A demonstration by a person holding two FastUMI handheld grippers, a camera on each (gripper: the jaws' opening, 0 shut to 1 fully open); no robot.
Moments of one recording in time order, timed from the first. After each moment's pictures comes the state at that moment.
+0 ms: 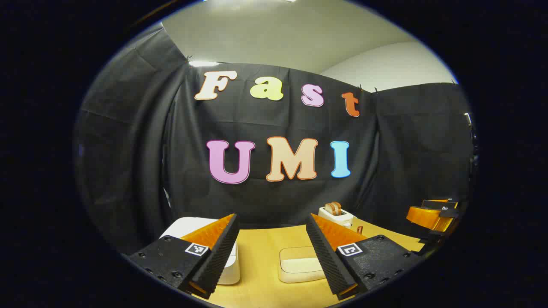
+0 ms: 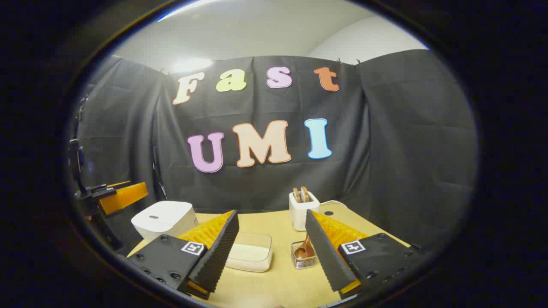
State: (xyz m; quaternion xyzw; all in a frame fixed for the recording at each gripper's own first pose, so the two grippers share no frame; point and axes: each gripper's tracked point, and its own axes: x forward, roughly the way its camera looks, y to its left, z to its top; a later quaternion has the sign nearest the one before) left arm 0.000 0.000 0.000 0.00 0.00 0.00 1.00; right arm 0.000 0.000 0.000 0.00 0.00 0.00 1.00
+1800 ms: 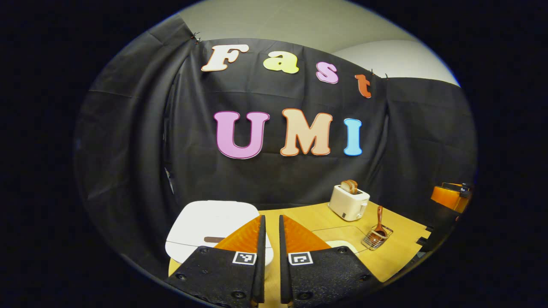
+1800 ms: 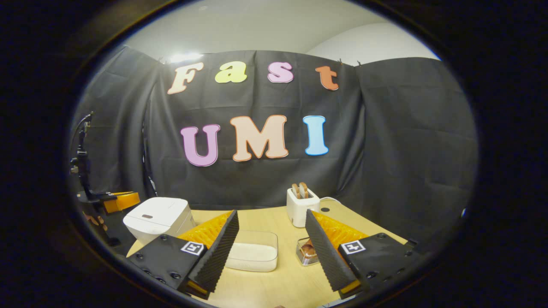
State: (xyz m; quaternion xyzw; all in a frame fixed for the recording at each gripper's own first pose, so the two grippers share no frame) left arm 0.041 0.107 -0.072 -0.01 0.09 0.00 1.00; right arm 0.013 0.063 -0.015 -0.02 0.01 -0.04 1.00
